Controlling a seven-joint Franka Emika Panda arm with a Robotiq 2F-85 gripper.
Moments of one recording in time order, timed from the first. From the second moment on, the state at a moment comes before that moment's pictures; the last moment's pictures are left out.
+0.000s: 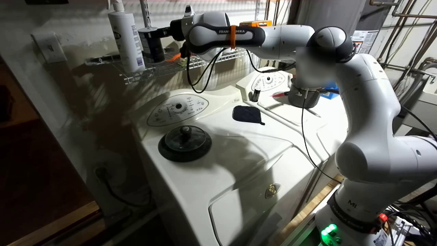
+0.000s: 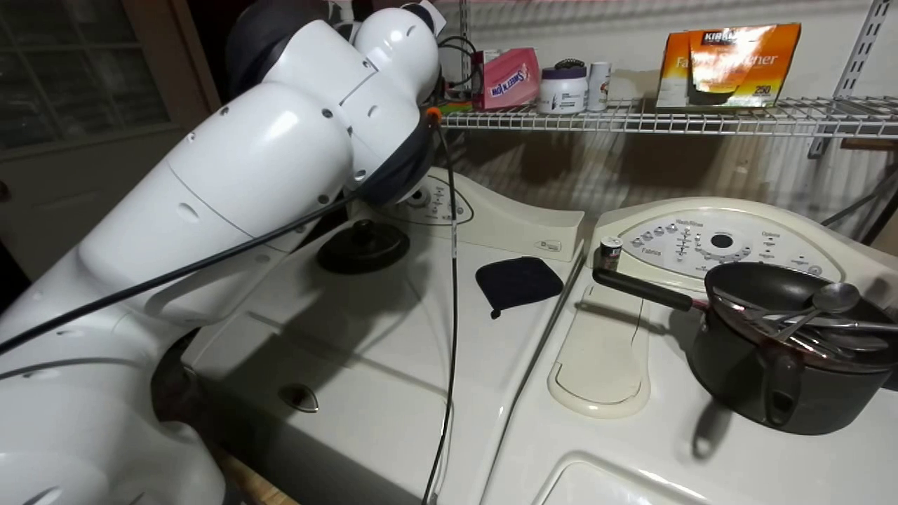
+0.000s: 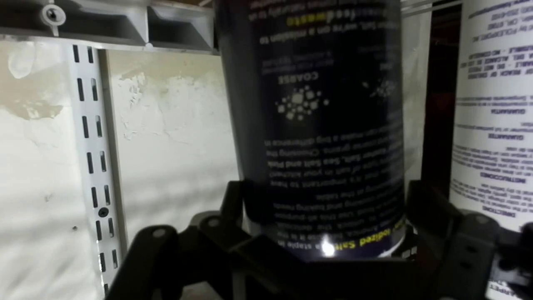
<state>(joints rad) -0.55 0.96 1.25 -1.35 -0.40 3.11 -0.49</state>
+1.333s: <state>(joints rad) -0.47 1.00 1.29 -1.18 -0.40 2.99 -0.57</state>
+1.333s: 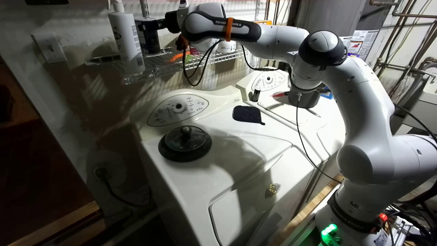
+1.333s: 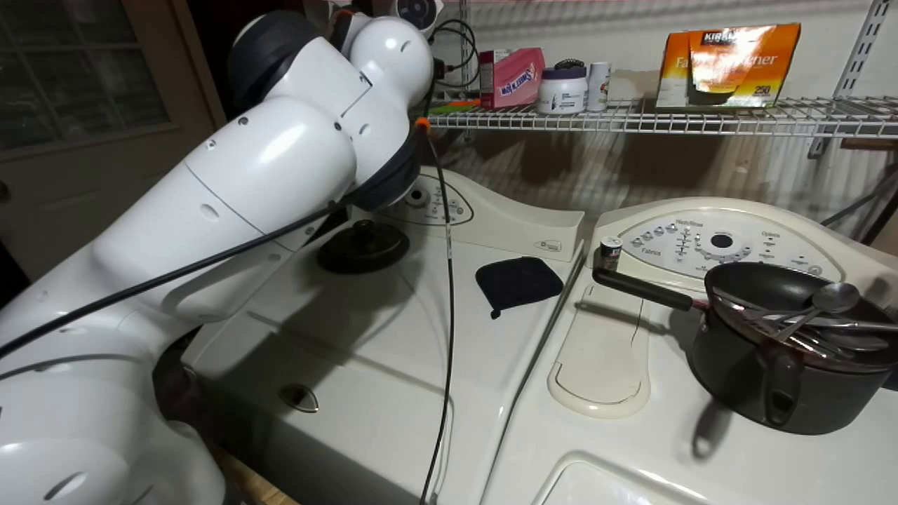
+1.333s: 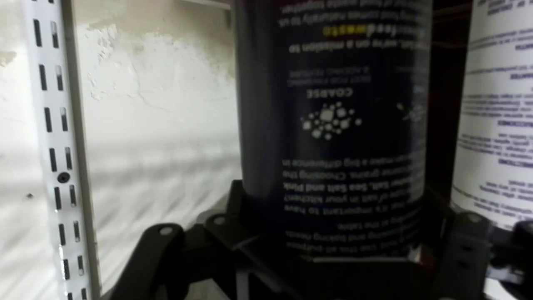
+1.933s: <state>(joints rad) -0.50 0.74 1.02 -1.52 -0.29 3.41 -0.26</state>
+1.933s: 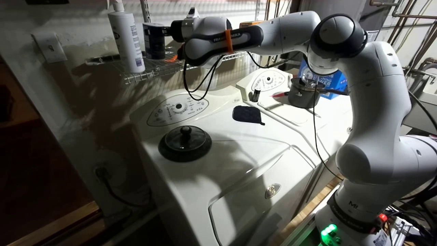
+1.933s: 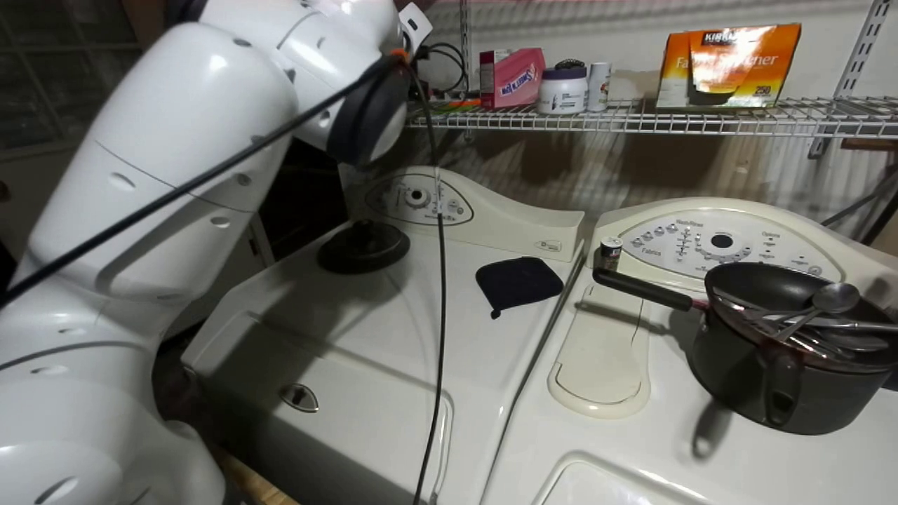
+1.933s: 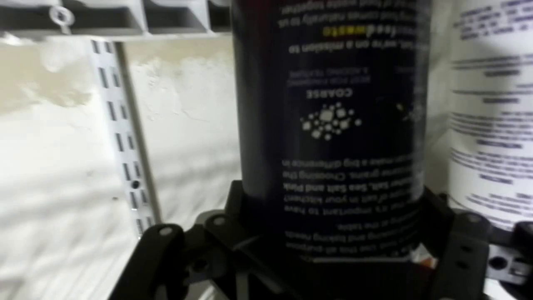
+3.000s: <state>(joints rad) -0.25 0.04 0.70 -2.08 0.35 3.39 -0.16</state>
